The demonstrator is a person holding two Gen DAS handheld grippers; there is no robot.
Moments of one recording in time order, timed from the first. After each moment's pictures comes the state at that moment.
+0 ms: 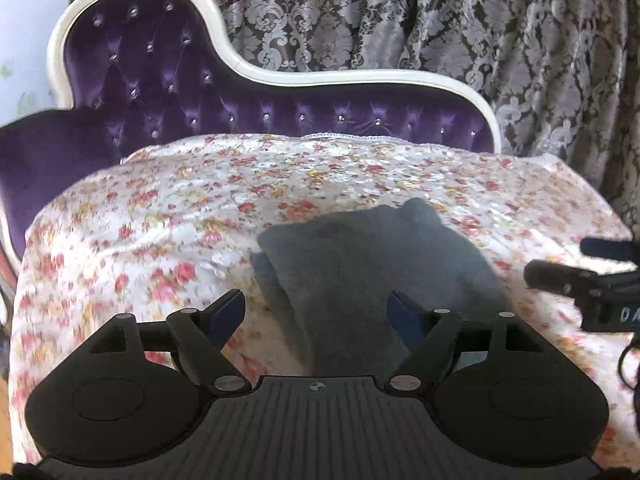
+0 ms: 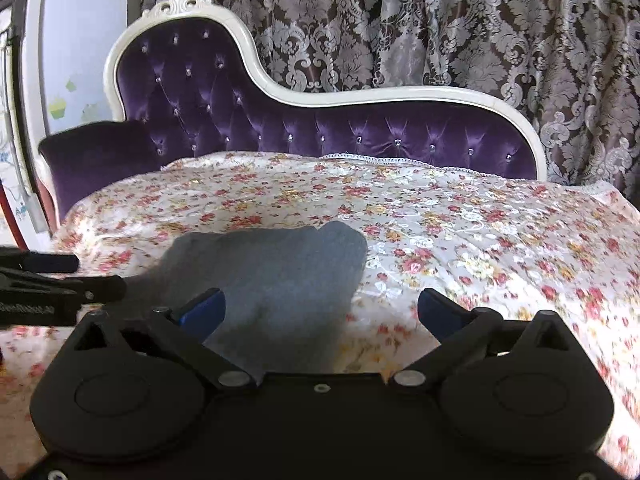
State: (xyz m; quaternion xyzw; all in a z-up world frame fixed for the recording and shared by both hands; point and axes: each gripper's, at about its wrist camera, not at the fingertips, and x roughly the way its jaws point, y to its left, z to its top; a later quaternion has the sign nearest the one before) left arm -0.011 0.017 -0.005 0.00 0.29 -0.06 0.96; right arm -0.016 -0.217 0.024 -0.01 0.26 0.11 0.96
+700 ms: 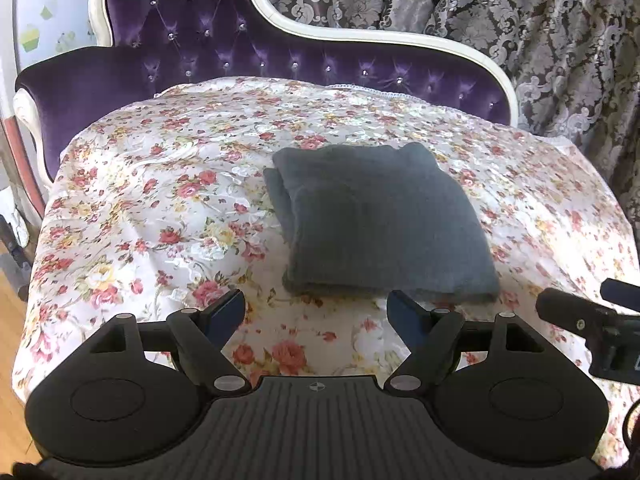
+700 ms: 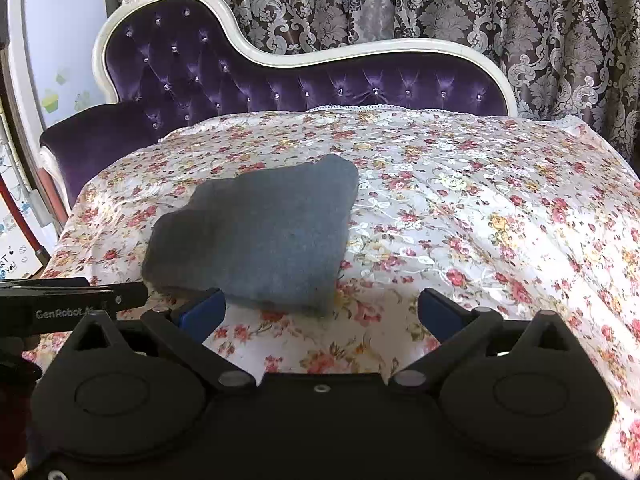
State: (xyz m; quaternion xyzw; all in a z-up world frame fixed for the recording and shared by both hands) left arm -0.074 0.004 -0.009 -0.04 0.36 -0.02 0.93; right arm -0.093 -0.216 0.026 0.03 0.33 0.08 0.94
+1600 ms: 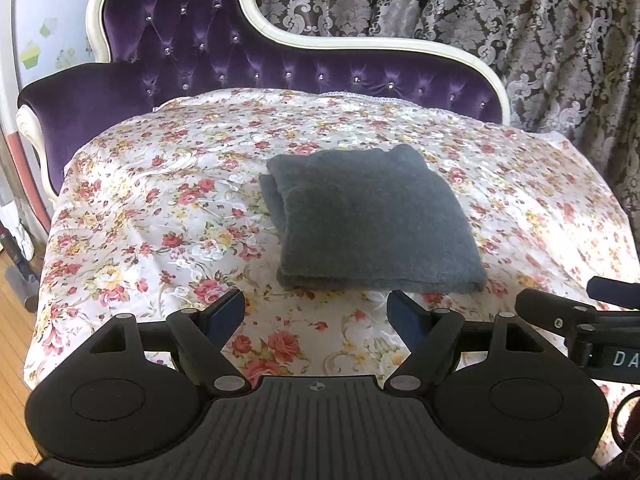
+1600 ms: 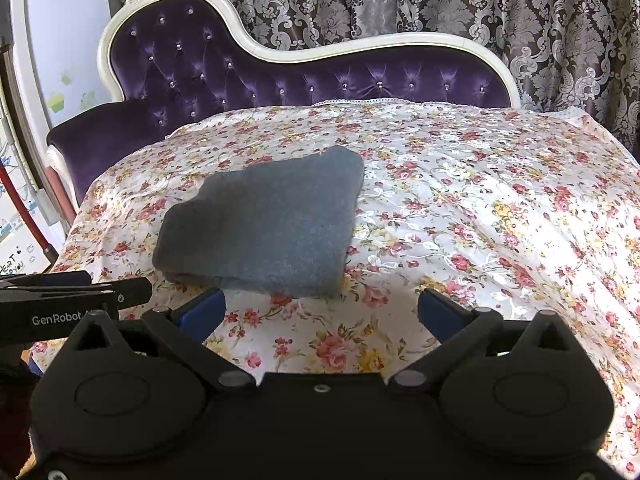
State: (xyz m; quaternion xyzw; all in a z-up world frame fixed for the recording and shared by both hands) left arm -0.091 -0.006 -0.002 -0.02 0.34 -0.02 0.94; right arm -0.102 -0.215 0.025 0.04 0.33 0.09 0.94
